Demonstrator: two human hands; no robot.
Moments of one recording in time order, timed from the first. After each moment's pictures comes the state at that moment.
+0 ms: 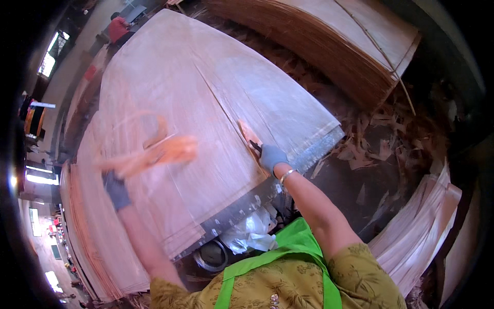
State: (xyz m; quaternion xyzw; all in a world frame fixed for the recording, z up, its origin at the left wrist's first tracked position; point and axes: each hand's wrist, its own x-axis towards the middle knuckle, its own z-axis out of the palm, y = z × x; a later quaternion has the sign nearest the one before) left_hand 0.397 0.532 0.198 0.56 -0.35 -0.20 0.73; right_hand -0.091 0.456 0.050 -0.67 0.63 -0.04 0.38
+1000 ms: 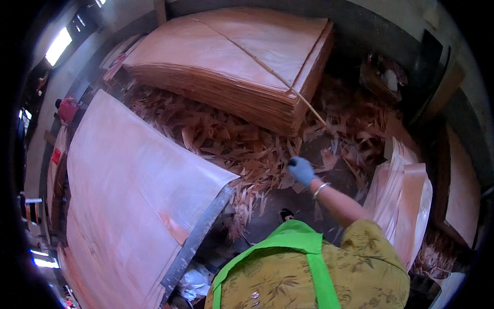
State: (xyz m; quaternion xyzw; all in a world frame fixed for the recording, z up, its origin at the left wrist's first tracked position) left_hand 0.021 0.638 0.049 0.90 -0.19 0.28 0.27; right_hand -0.604 0.466 0.058 -0.53 0.72 -0.33 0.30
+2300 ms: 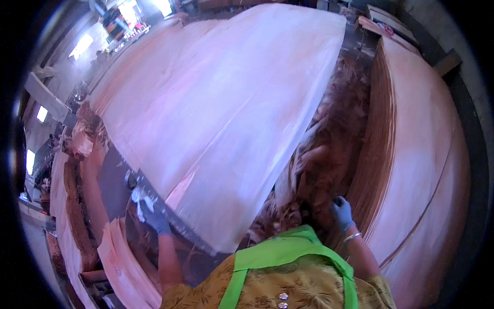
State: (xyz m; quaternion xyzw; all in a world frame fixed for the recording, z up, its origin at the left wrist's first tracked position) left_hand -0.172 0.428 0.083 0.91 0.06 0.36 0.19; right_hand -0.452 -0.185 -0.011 -0.72 0.33 -0.11 0.60
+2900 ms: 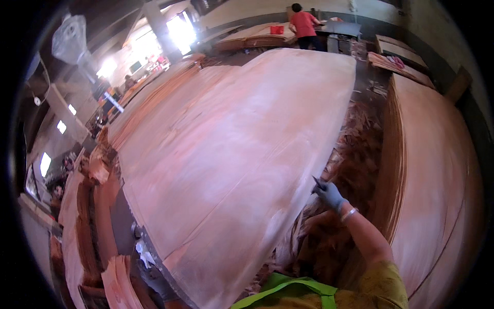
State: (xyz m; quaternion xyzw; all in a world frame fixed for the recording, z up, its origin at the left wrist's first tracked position) left_hand -0.187 0.269 0.190 0.89 0.06 0.42 0.17; right_hand -0.089 -0.398 0.103 -0.84 0.02 -0.12 0.53
